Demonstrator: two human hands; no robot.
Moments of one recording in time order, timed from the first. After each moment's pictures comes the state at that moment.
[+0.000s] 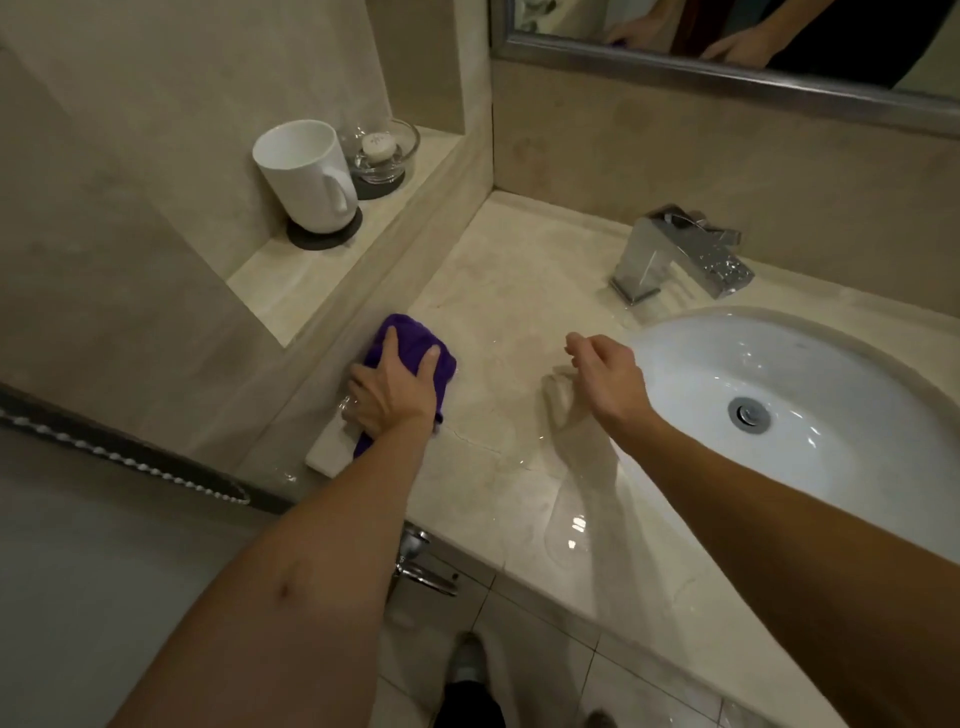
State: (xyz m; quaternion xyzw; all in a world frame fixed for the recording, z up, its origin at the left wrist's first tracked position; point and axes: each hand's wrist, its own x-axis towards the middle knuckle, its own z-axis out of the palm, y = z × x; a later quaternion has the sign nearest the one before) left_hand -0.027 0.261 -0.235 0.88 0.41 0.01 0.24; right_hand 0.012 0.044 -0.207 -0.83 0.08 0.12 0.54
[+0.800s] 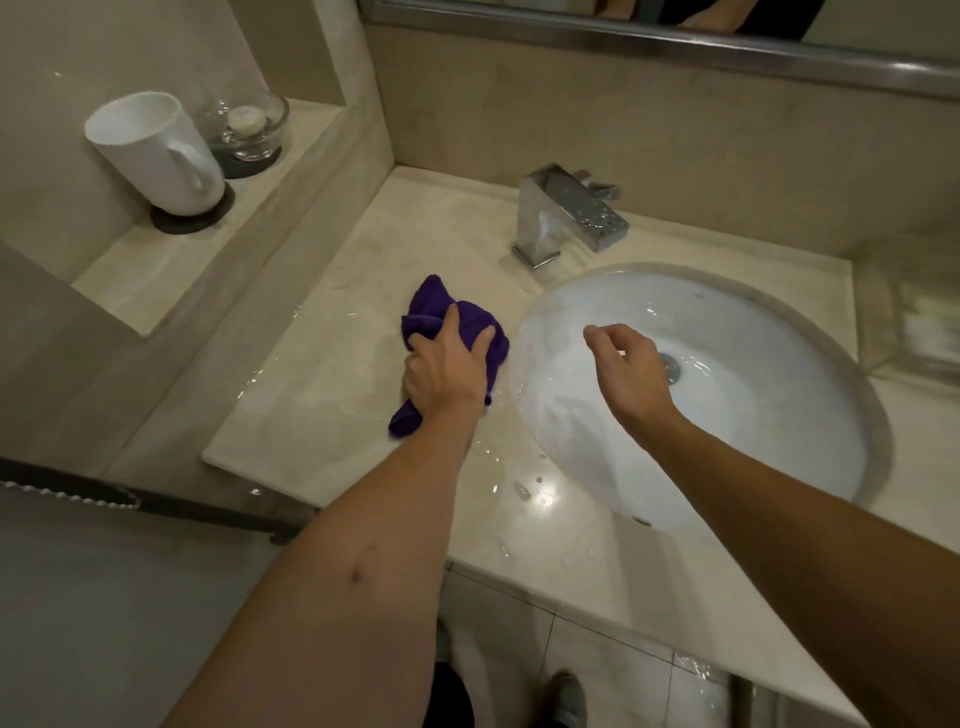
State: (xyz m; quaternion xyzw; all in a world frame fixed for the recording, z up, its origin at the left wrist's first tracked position) left_hand -0.004 0.102 -0.241 0.93 0.27 -0.03 0.24; right_hand -0.012 -0.082 -0.218 -0.83 0.13 0.05 0.54
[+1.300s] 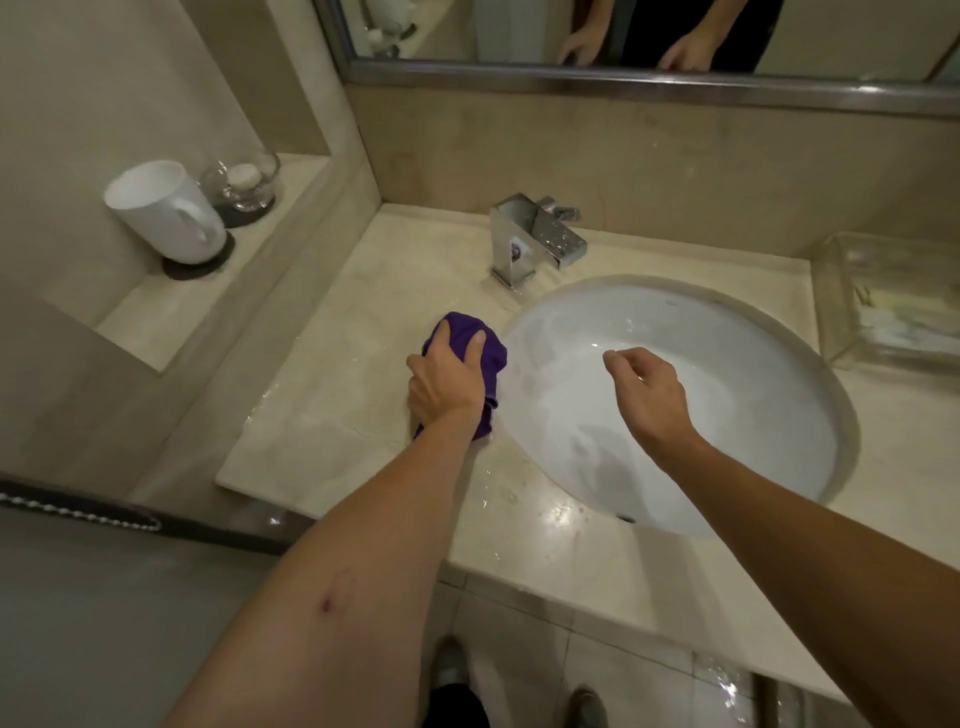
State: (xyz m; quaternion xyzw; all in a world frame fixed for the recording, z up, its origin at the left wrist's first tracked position) left_hand -0.019 0.077 -0.201 0.90 0.29 0.00 0.33; right_hand -0.039 -0.127 -0.206 -0.82 0.16 0.04 0.54
